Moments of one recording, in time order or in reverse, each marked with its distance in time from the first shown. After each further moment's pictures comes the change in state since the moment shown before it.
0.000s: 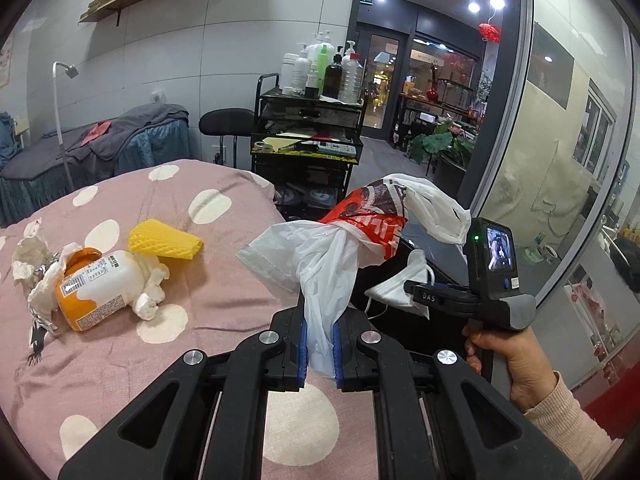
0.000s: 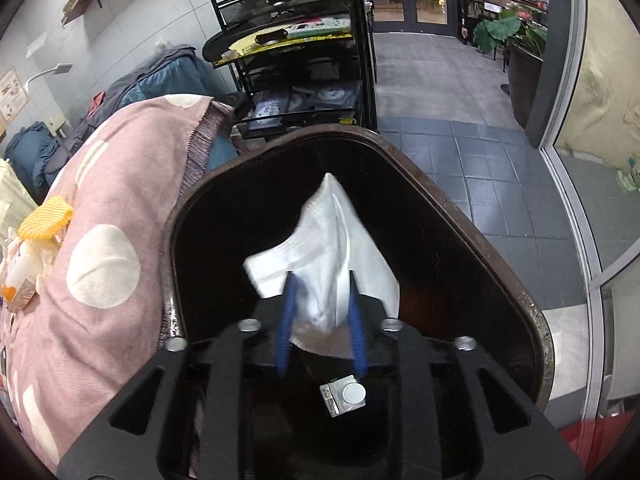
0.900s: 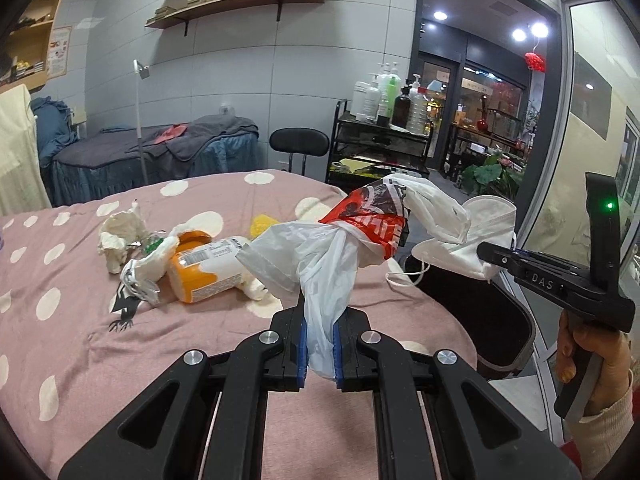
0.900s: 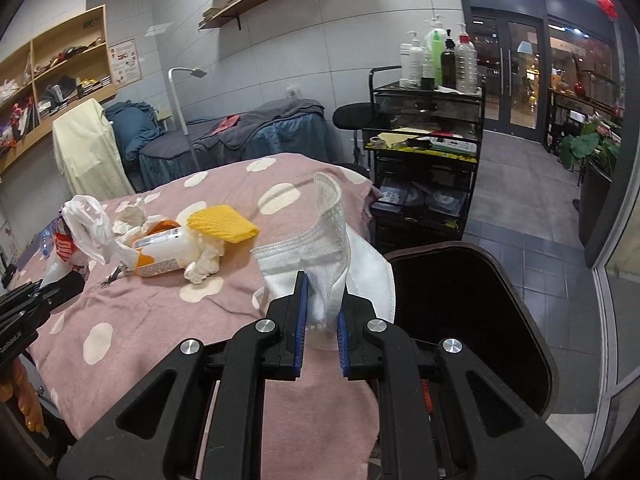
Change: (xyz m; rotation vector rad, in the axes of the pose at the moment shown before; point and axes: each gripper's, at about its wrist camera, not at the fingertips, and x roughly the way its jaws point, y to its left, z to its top) left arm -0.070 0.070 -0.030 -0.082 -0.099 0.173; right arm -0.151 0.105 -0.033 -0.302 -0.273 0.246
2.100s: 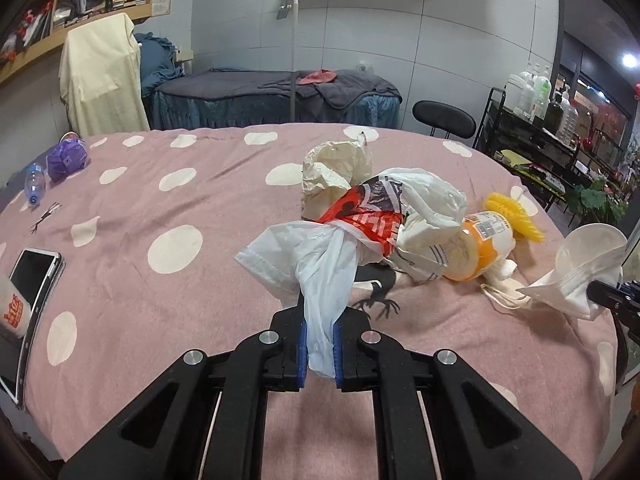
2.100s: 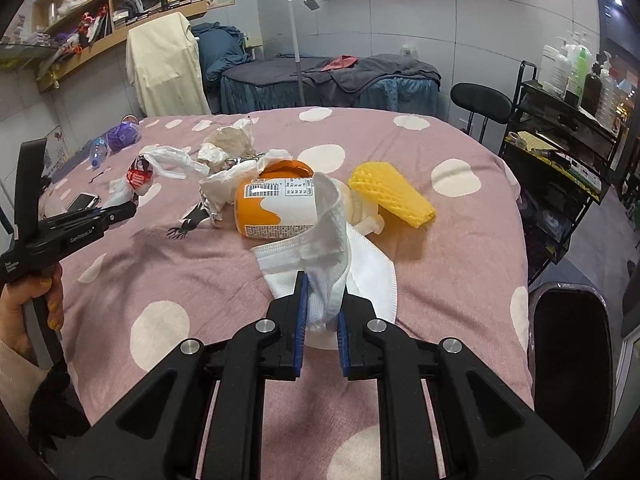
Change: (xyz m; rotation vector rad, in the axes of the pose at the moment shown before) left arm -0.002 0.198 -0.030 -0.227 0.119 0.338; right arm 0.077 0.169 -0.003 -0.285 0.181 0.236
